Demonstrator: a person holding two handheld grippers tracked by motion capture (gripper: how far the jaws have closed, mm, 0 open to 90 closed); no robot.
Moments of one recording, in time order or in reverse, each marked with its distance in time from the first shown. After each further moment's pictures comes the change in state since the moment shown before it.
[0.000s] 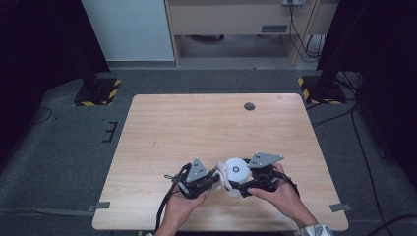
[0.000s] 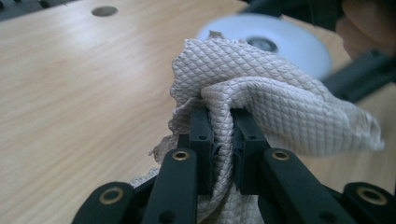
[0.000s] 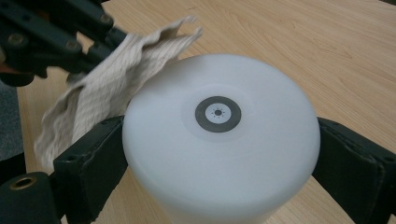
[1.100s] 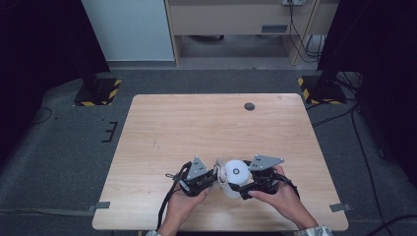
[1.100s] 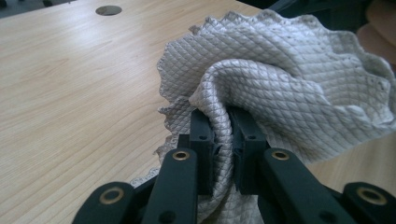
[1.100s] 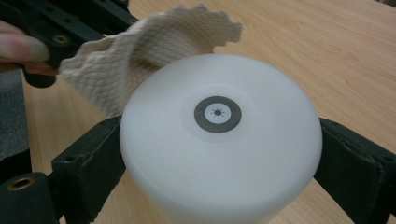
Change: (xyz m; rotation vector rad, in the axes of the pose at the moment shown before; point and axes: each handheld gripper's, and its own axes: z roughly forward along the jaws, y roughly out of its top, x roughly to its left) left arm 0.005 -0.008 0.013 0.017 0.002 -0.008; right arm 0.004 -0.005 -0.001 -0.014 0.010 -0.012
